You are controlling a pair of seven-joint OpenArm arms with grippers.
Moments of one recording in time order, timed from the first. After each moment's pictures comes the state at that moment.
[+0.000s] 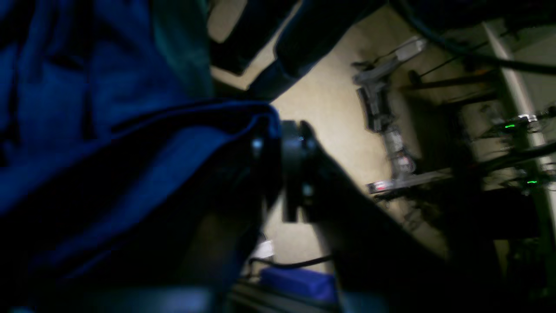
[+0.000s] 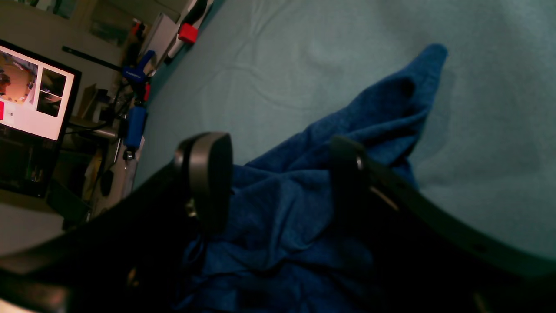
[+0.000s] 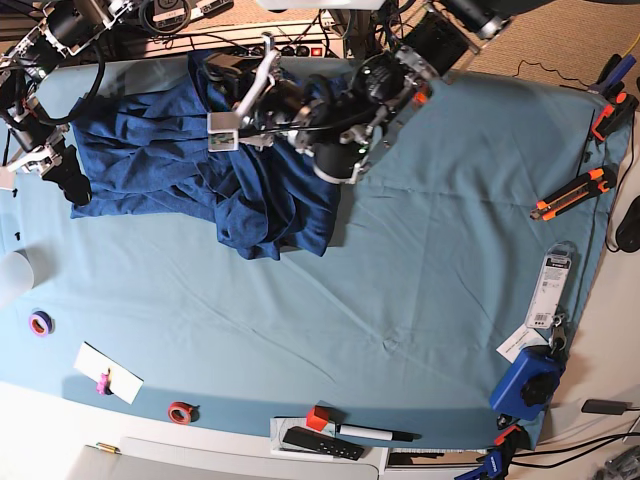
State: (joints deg) left arm -7.0 3.1 41.2 88.2 -56.8 -43.2 74.5; right arm -1.6 21.8 59.7 71.7 73.0 39.6 -78.2
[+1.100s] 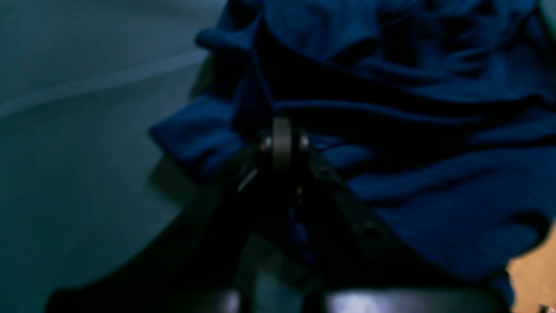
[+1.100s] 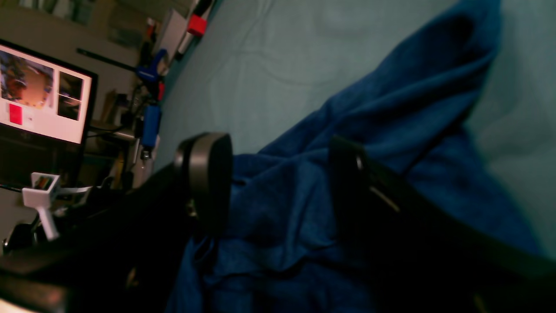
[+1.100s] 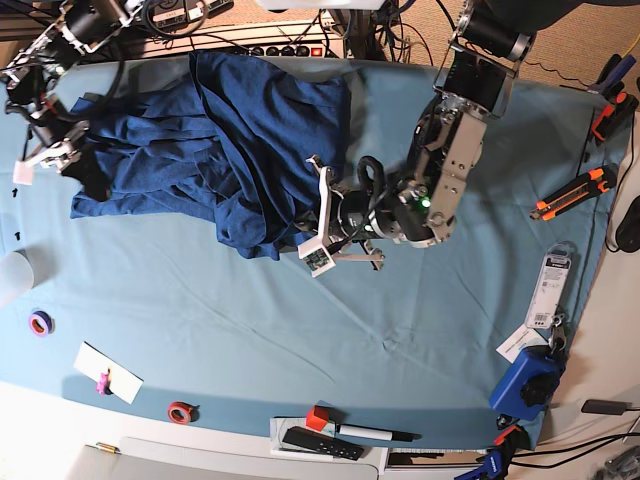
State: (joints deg) left arm -12.3 -2.0 22.9 88.2 -20.2 -35.7 53.6; right arm -1.6 16.7 59.7 71.7 73.0 39.6 -78.2
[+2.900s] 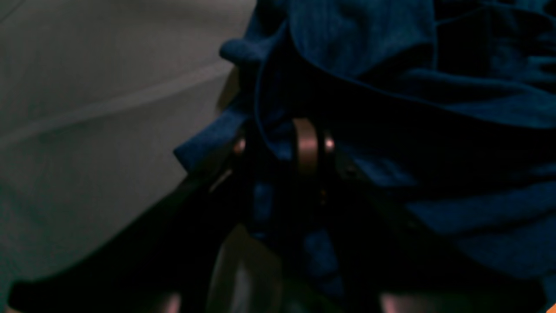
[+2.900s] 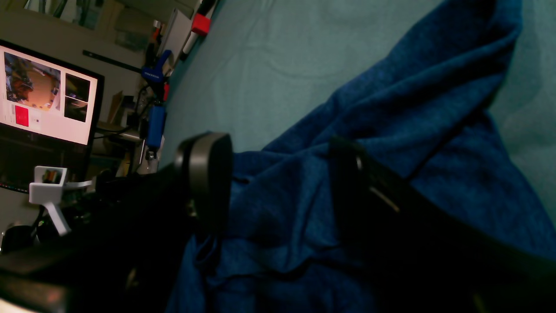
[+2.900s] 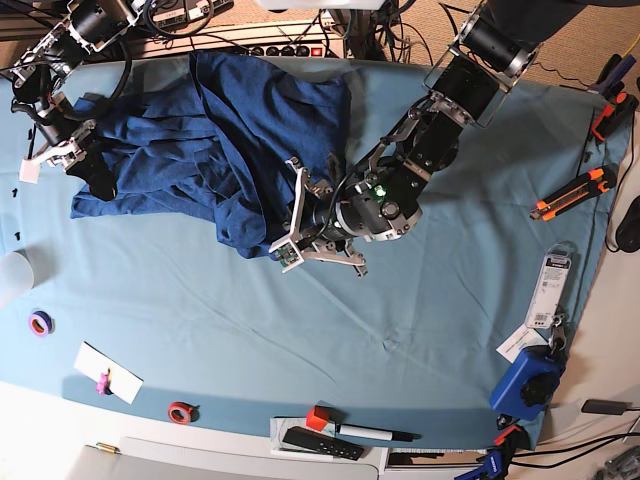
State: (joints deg) left arm -15.5 -2.6 34.8 87.8 -10.6 -23.1 50.5; right arm -1.6 15.9 59.7 71.7 73.0 39.6 -78.2
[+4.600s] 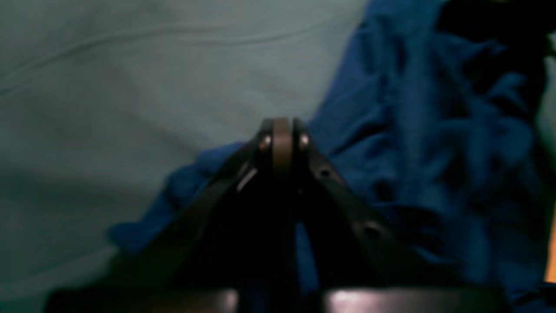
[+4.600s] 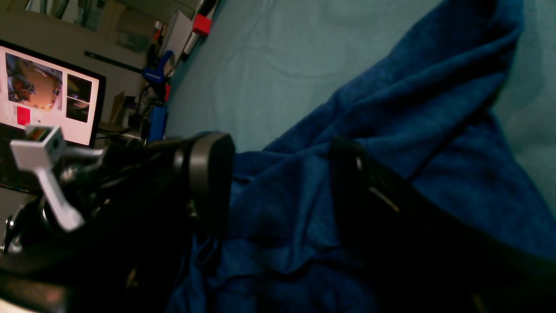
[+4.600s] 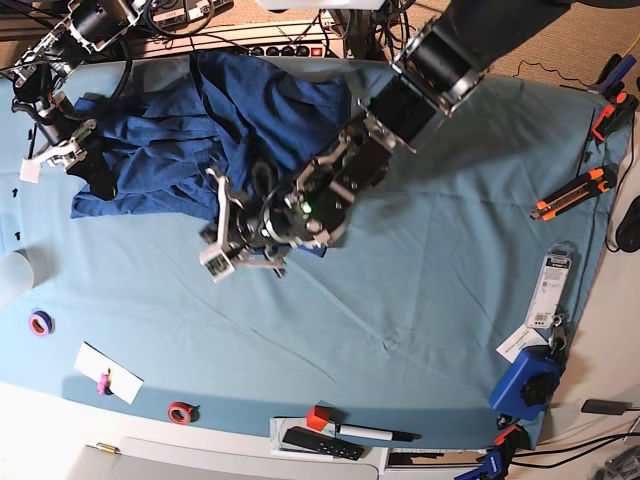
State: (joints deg) left arm -22.8 10.2 38.9 65.4 -13.4 -23.5 30.2; right arm -1.6 15.7 59.7 71.7 73.2 39.6 -78.2
